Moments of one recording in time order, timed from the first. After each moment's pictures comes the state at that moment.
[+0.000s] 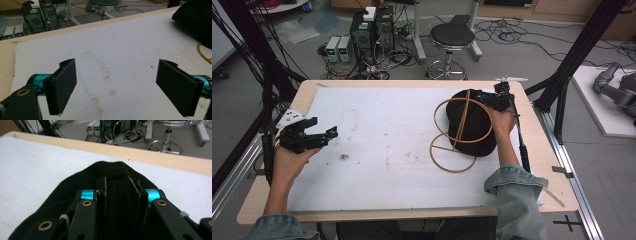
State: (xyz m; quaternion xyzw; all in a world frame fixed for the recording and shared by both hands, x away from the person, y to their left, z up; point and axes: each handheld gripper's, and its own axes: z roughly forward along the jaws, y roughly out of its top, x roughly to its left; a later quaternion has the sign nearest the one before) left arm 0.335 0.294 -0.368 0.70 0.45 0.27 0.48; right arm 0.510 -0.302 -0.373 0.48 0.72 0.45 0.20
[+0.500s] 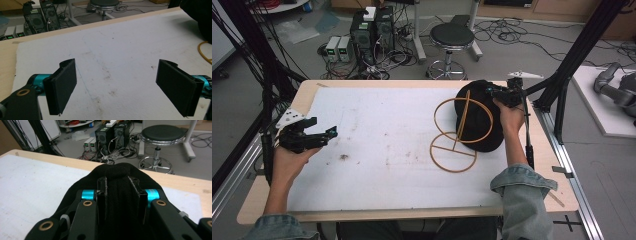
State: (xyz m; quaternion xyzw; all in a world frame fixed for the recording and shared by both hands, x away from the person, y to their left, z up) left arm 0.335 0.295 -0.367 0.70 0.45 0.28 0.48; right arm 0.497 -0.325 -0.343 0.48 0.69 0.48 0.24
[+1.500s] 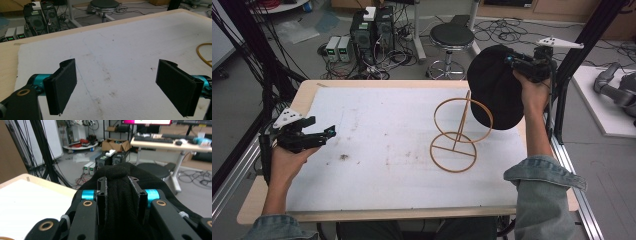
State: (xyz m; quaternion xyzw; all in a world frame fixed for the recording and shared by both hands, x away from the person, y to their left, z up) left arm 0.333 0.297 -0.364 0.70 0.45 0.28 0.48; right arm 0.466 -0.337 -0.225 0.42 0.67 0.53 0.31
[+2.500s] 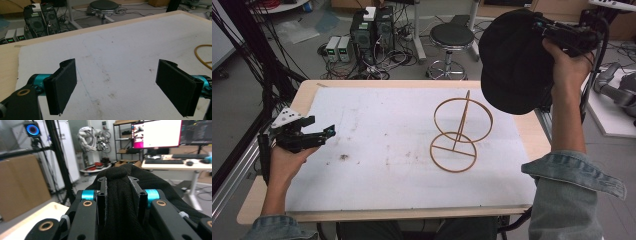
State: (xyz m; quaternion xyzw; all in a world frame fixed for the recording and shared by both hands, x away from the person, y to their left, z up) left arm 0.331 0.297 -0.360 0.70 0.45 0.28 0.49; right arm 0.428 -0.360 -0.130 0.39 0.63 0.61 0.27
